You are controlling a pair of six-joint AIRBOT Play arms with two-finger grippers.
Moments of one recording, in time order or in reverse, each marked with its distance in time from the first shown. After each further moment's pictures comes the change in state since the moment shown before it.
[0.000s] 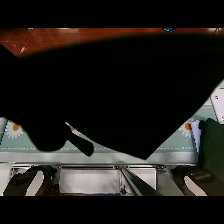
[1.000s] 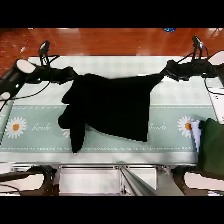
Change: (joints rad) left arm -0.245 -0.792 -0.329 -0.015 0.746 0.075; right arm -0.263 -0.634 -0.521 0.358 -0.619 -0.044
